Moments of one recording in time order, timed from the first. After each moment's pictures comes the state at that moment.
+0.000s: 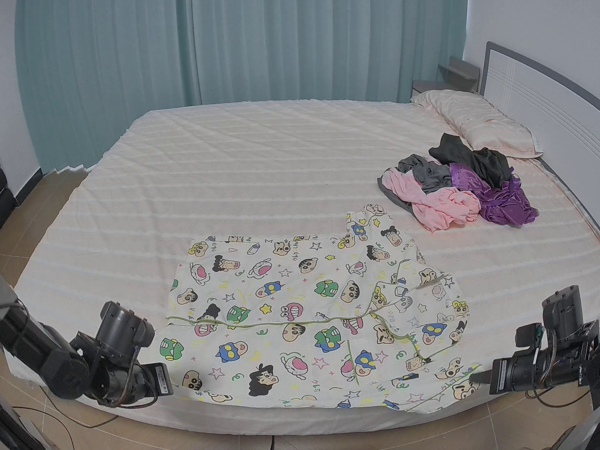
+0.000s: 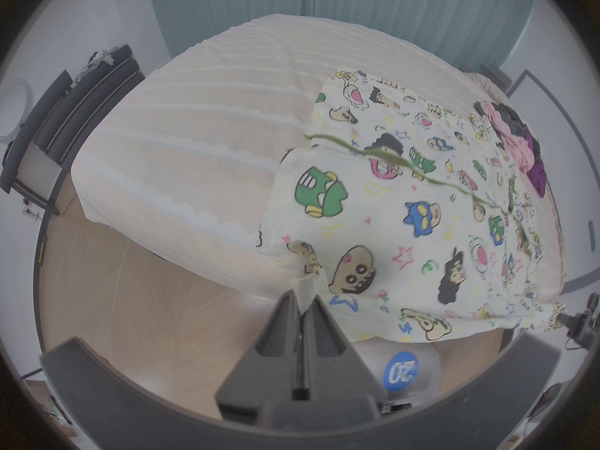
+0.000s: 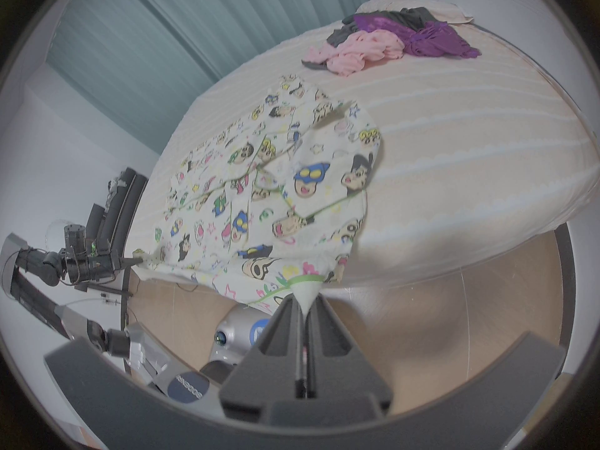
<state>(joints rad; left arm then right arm) -0.37 1.74 -0.34 -0.28 0.23 -0.63 0.31 1.47 -0.21 -0.36 0.16 0.42</state>
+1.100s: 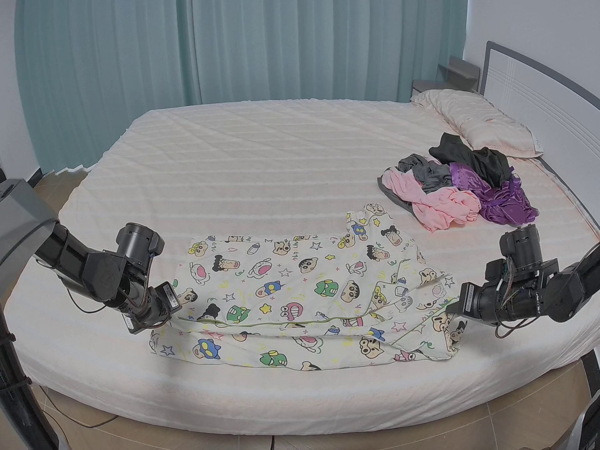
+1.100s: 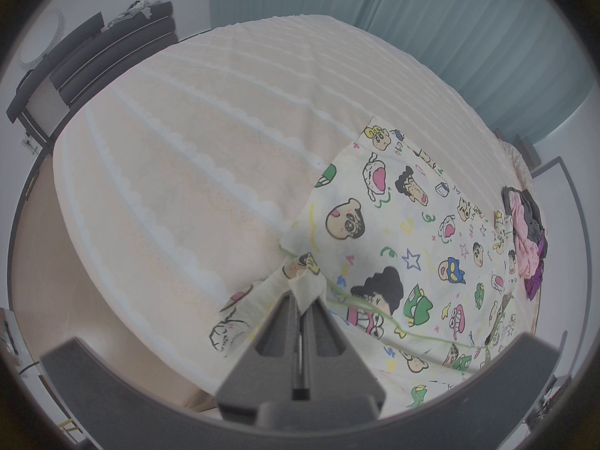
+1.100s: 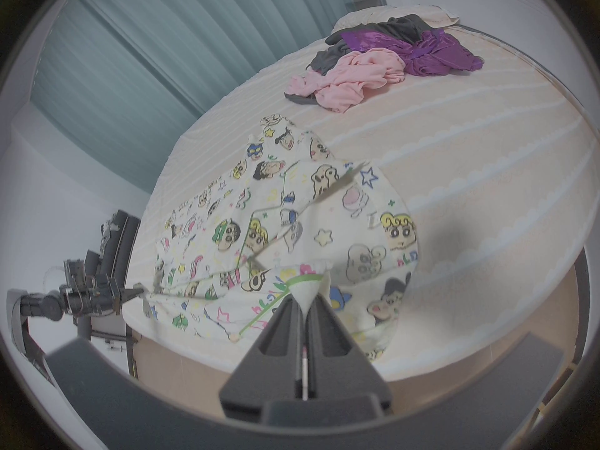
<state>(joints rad) -0.16 2.01 -0.93 -0.02 0.11 -0.74 0.22 1.83 -0.64 -0.37 0.15 0.50</state>
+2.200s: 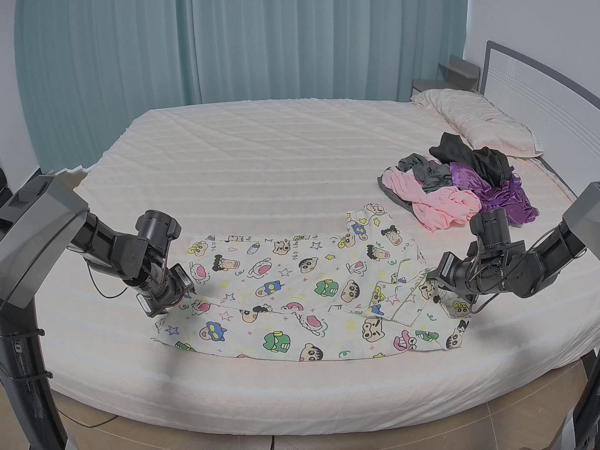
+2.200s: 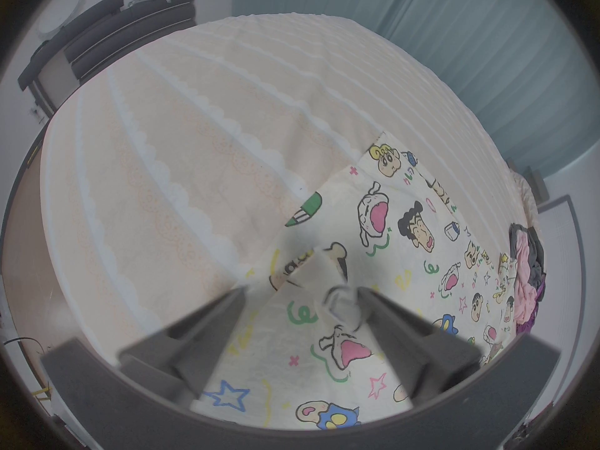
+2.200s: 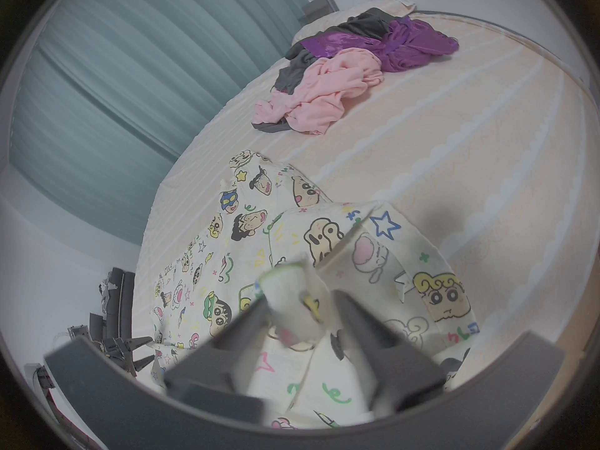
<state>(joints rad) -0.15 2.19 -1.21 0.07 0.12 -0.86 0.21 2.07 -0.93 -0.41 0.06 0.72</state>
